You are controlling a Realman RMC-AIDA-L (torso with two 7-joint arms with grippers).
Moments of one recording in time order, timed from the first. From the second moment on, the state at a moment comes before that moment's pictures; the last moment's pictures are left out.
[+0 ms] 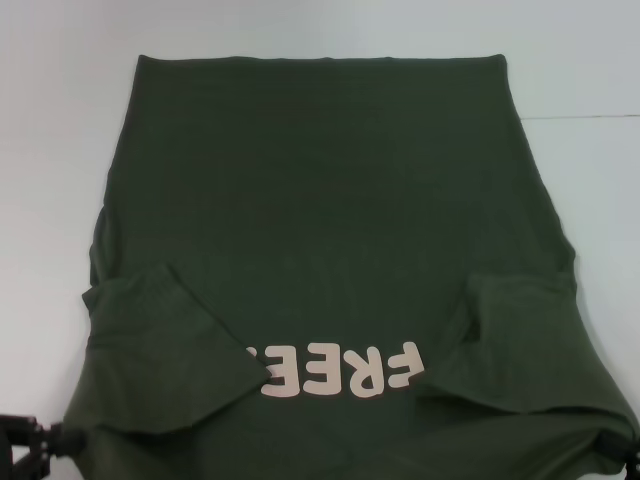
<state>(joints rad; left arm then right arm) -0.37 -2.08 -0.04 0.84 2.61 1.99 -1.10 0.11 2.08 -0.15 -0.47 -2.19 -1.91 0.81</state>
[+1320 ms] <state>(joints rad) -0.36 -2.06 -0.24 0.74 2.47 1.89 -1.08 0.22 2.07 0.10 -0.42 -2.18 -1.89 0.82</state>
